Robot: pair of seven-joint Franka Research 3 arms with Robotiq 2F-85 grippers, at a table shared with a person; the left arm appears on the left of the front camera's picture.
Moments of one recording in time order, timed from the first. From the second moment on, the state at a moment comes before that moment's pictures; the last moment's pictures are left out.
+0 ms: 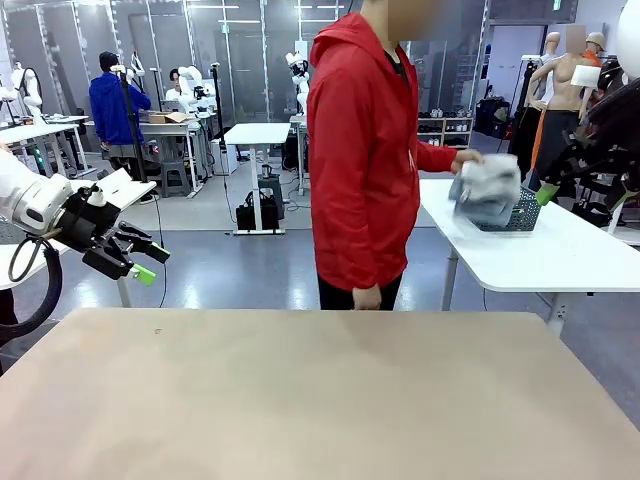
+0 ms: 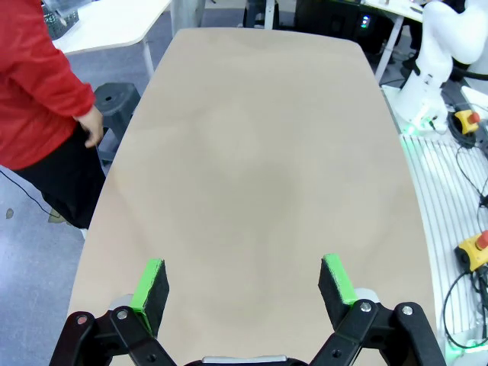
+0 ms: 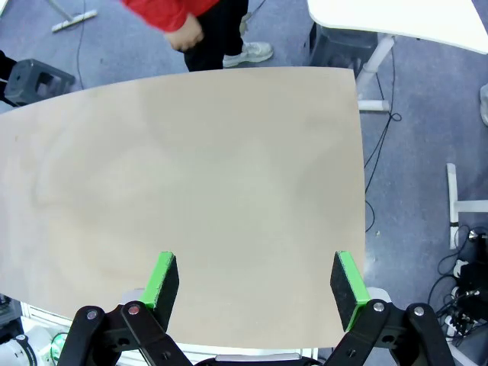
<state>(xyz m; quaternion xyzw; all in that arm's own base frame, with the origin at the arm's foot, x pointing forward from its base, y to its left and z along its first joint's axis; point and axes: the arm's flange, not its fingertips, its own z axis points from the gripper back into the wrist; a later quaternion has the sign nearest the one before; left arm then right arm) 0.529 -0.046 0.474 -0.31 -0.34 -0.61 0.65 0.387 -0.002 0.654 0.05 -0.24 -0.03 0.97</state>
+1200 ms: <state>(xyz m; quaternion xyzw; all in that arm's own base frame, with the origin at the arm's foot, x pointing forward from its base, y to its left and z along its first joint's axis) 0.529 -0.046 0.474 -0.31 -0.34 -0.61 0.65 0.387 -0.002 0.654 0.05 -0.24 -0.03 0.97</state>
